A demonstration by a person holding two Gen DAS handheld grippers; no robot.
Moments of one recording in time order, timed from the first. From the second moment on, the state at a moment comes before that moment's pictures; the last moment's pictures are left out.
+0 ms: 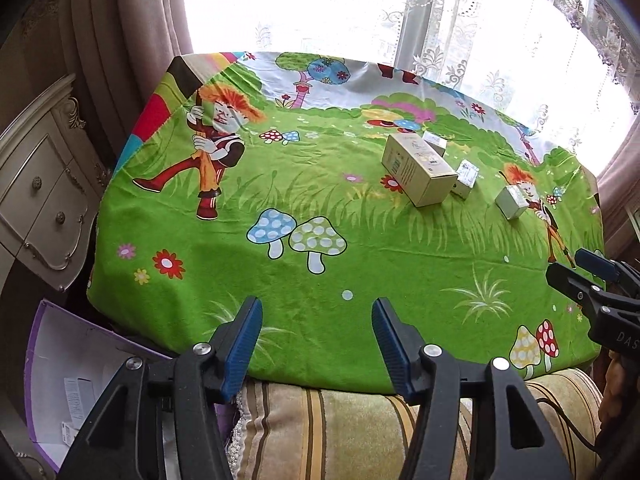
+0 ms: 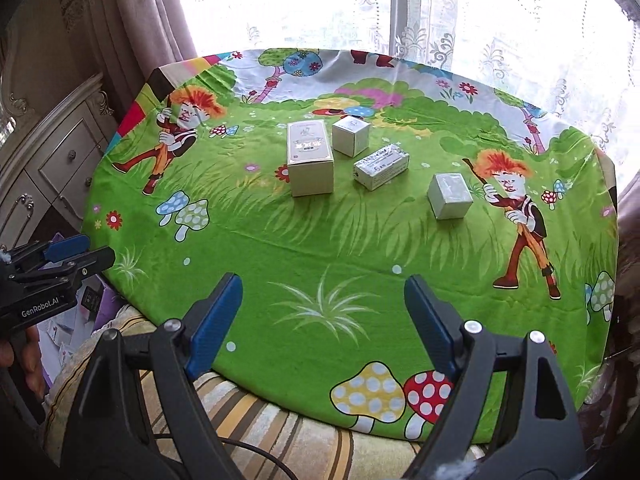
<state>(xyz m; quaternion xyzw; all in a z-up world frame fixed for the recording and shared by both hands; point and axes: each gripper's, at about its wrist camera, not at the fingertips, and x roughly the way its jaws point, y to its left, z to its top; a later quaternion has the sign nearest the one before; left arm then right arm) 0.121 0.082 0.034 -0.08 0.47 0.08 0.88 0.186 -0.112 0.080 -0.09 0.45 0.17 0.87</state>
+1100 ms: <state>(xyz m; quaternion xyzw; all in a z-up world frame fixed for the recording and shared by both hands) 0.340 0.005 -0.010 -0.15 0.51 0.09 0.84 0.336 -0.188 0.024 -0.06 0.48 0.08 0.87</state>
